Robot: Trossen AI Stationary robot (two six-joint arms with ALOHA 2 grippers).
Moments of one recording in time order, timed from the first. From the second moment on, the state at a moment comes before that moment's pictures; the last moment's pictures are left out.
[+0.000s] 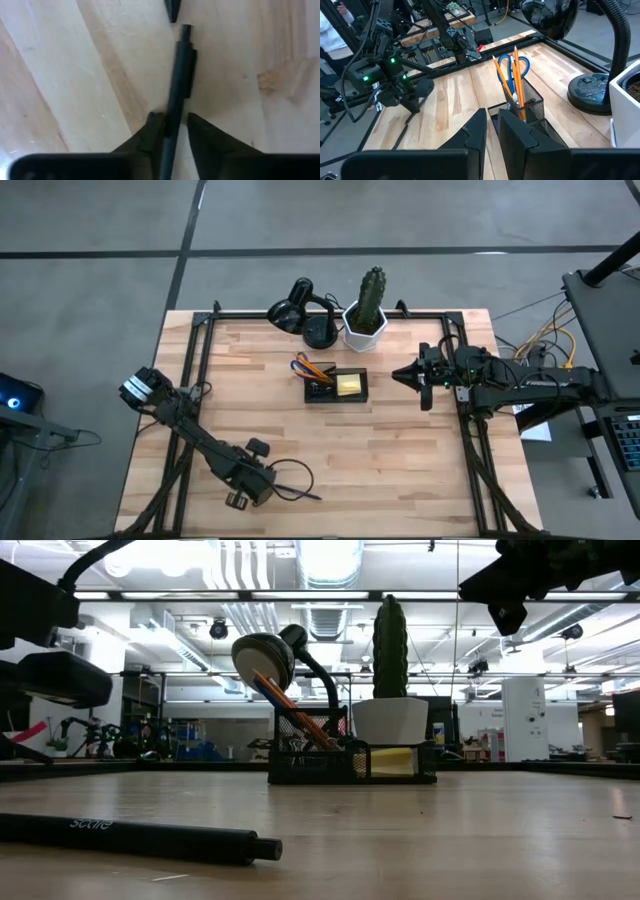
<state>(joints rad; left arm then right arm) -0.69 1.74 1.01 -0.68 0.01 -0.39 -0.11 0.61 0.48 -0.10 -0.02 0.32</state>
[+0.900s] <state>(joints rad) -0.69 1.68 1.01 -0.77 0.02 -0.40 -0.11 0.61 0.48 -0.10 -0.02 0.32</state>
